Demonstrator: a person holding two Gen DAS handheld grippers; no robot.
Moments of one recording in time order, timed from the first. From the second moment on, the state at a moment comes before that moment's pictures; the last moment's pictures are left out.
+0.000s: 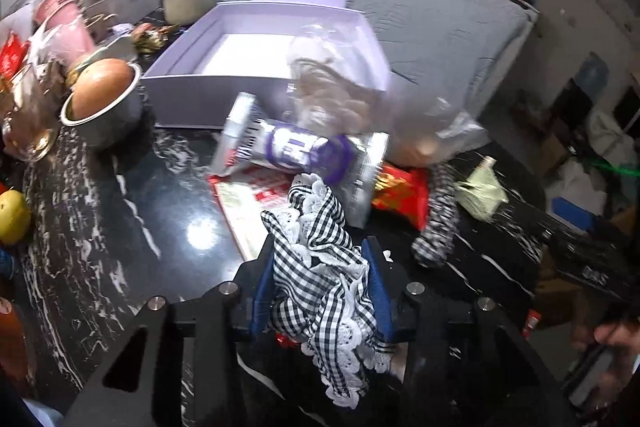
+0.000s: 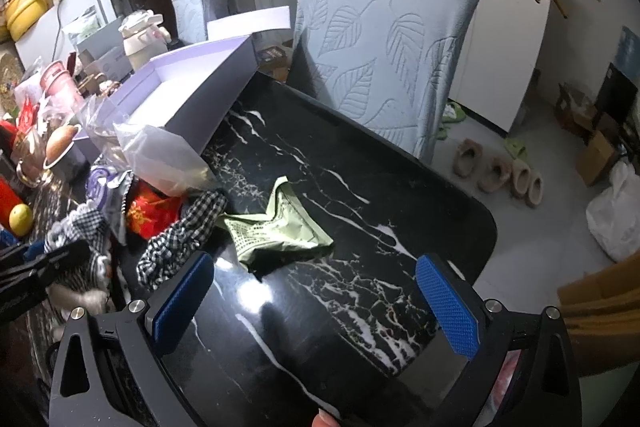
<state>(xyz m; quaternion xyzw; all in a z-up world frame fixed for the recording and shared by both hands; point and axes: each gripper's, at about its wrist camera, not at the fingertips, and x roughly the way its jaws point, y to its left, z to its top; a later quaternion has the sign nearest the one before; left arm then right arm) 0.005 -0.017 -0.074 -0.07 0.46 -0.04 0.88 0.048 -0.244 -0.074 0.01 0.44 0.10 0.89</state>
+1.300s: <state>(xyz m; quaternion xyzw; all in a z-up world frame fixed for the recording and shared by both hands) -0.023 -0.046 -0.081 -0.06 0.47 -0.07 0.88 0.043 -0.228 -0.097 -0.01 0.46 0.17 0.87</state>
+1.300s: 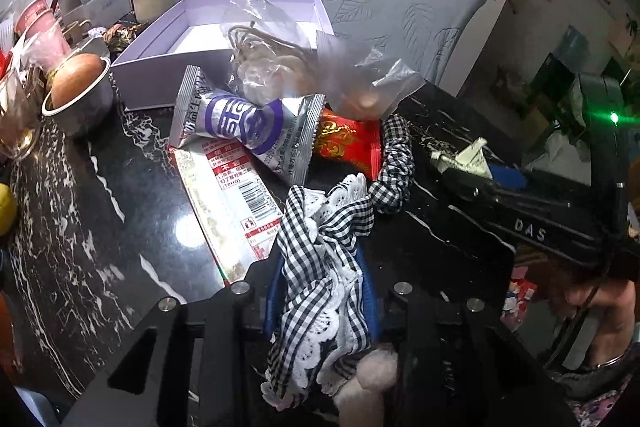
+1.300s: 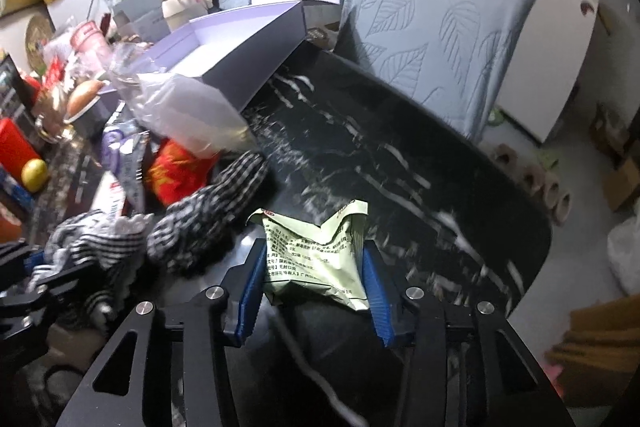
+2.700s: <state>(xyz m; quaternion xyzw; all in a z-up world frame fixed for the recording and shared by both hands) -0.018 -0.027 0.054 -0.04 0.26 -0.06 0.96 0.024 -0.189 0.035 -0.03 0.31 0.28 0.91</state>
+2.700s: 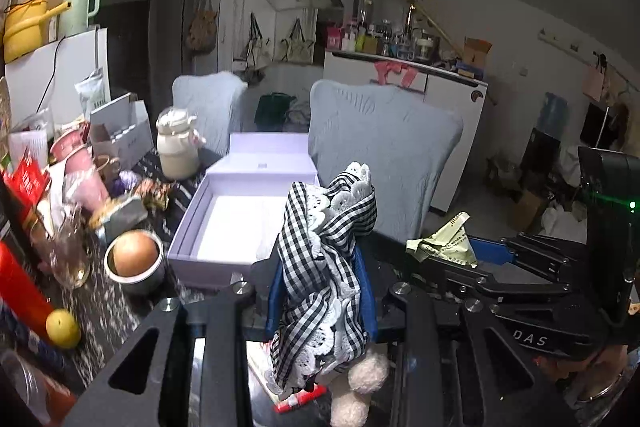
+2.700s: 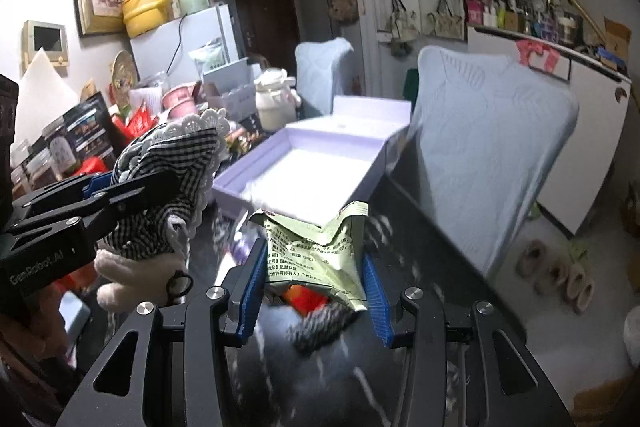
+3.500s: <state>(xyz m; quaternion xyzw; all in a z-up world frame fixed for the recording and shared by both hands) 0.114 0.005 0.062 -0.03 0.23 -0.05 0.97 0.147 -0.154 0.048 -0.03 0.29 0.29 0.91</state>
